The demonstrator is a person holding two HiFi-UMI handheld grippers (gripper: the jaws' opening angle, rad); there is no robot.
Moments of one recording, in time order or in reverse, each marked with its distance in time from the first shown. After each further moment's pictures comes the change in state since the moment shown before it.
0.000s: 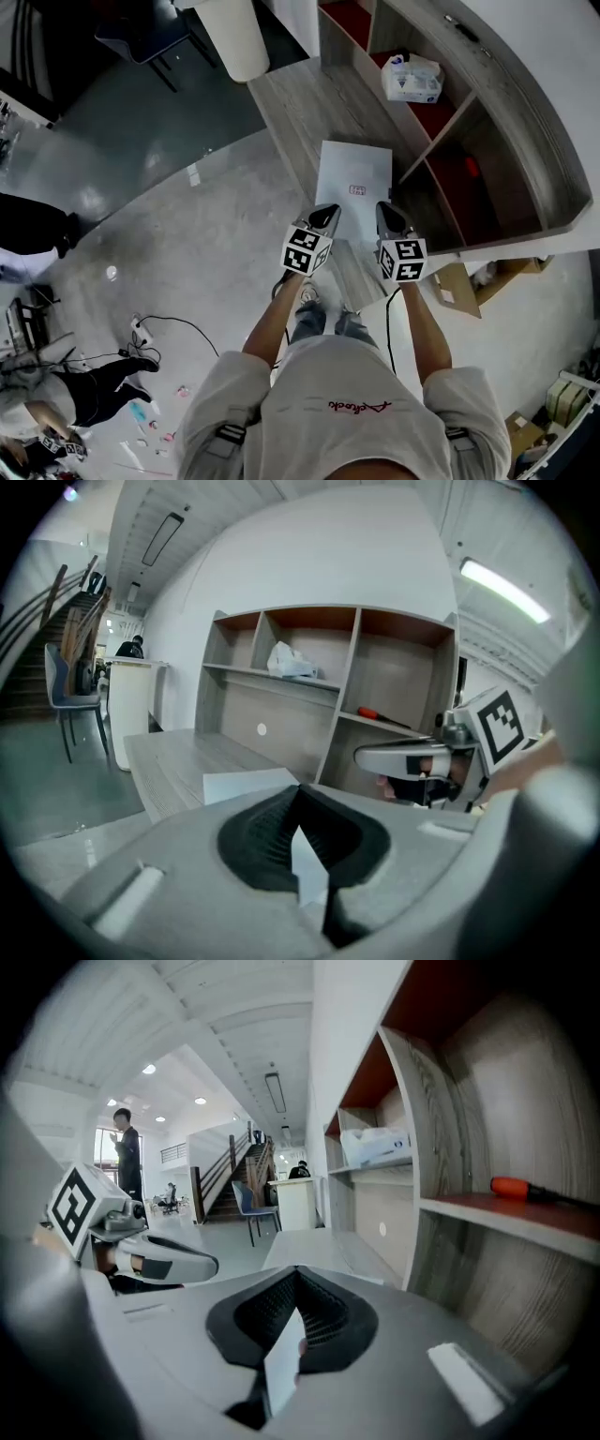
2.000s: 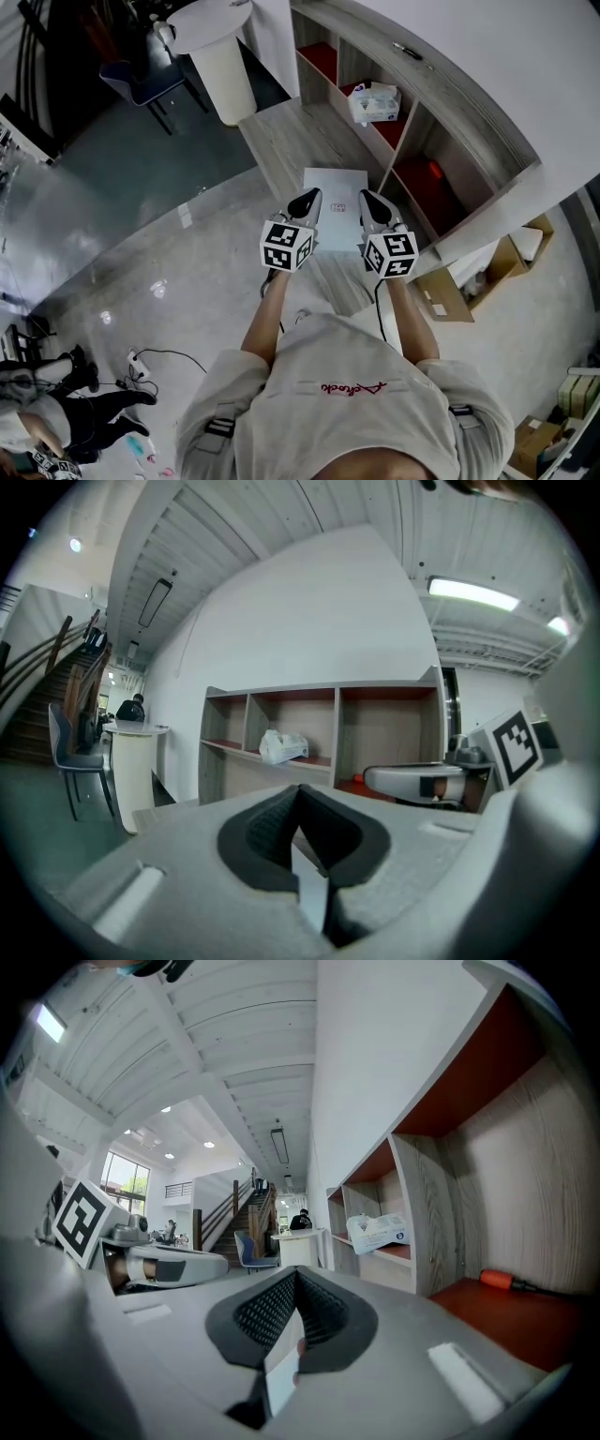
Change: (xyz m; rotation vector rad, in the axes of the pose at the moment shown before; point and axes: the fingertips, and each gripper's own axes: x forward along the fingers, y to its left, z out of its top) left arm -0.064 -0.030 0.140 0.135 -0.279 0.052; right arm -0.065 0.024 0.128 -0.002 -0.311 0.003
